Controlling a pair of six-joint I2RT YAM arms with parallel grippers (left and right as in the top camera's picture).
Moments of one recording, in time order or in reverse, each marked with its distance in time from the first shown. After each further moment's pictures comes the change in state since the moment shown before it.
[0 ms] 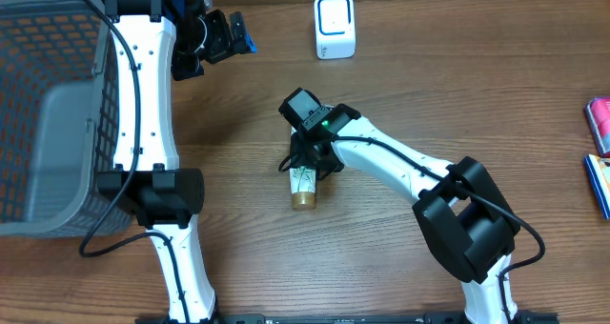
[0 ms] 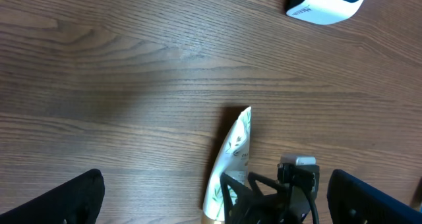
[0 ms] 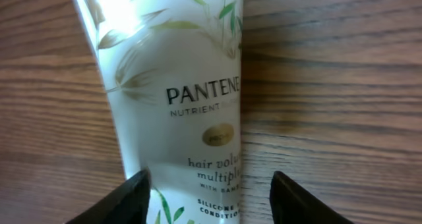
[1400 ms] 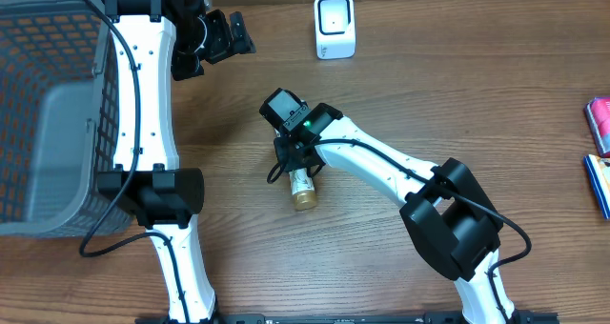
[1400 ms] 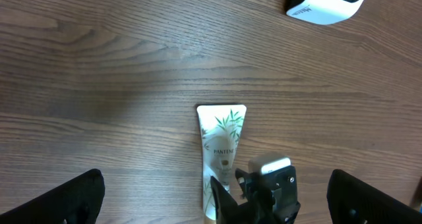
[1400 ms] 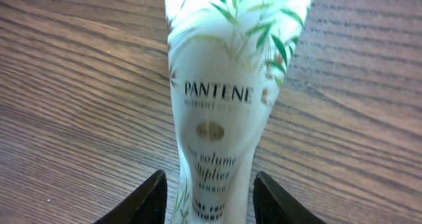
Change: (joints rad) left arm 0.000 0.000 0.000 0.000 0.000 0.000; right arm 0.052 0.060 0.121 -0.042 0.055 -0.282
